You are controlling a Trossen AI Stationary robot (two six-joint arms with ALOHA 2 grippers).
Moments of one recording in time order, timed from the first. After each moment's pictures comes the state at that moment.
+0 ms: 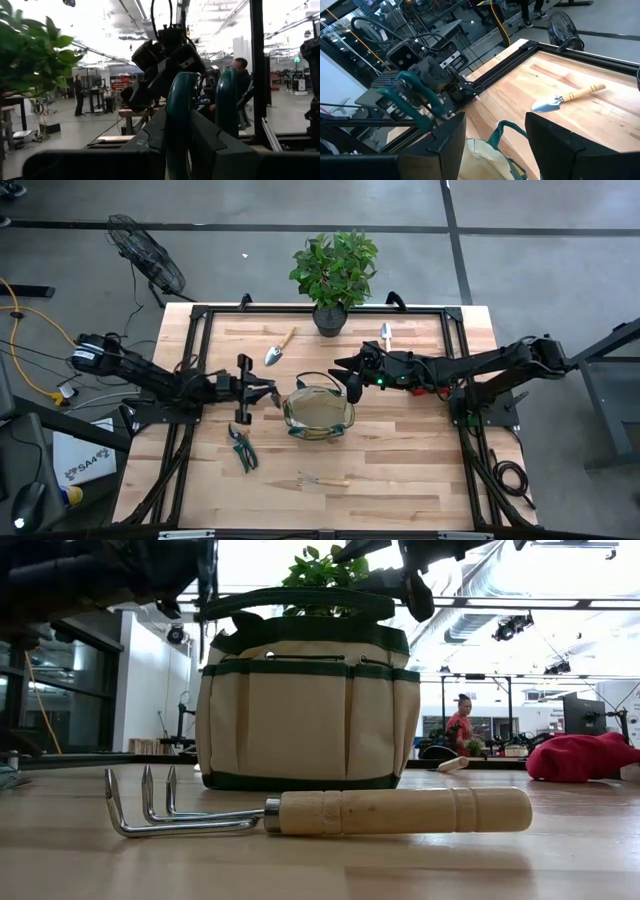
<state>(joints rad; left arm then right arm) -0.16 1.17 0.12 1.44 -0.19 0.13 0.06 1.35 0.89 0.24 0.32 0.60</state>
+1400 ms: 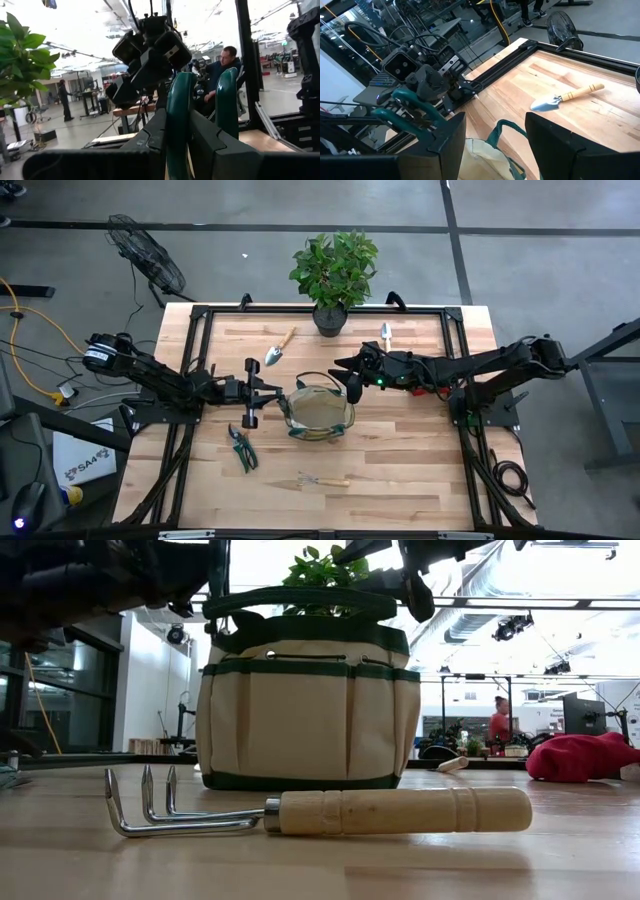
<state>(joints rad) -0.16 1.30 0.16 1.50 -0.12 0.20 0.06 1.35 0.89 0.24 0.32 0.60</state>
